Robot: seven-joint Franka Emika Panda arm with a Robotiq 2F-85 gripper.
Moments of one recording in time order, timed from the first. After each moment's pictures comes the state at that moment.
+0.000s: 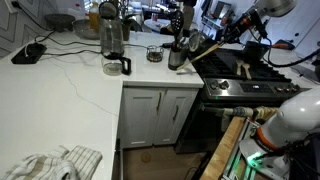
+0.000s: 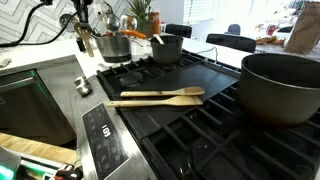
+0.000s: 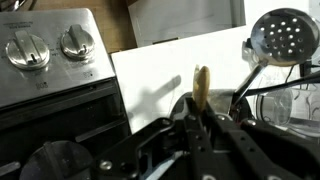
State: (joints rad) arm -0.34 -0.33 -0.36 -2.18 0.57 1.74 0.04
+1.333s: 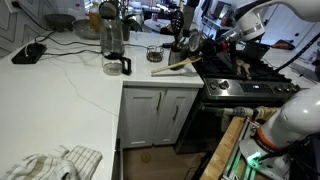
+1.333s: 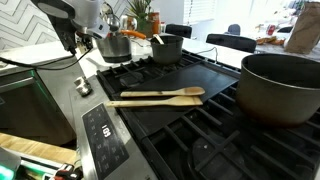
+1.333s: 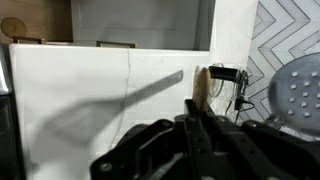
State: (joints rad) arm -0.23 -0.23 -0.31 -2.41 1.01 1.97 -0.51
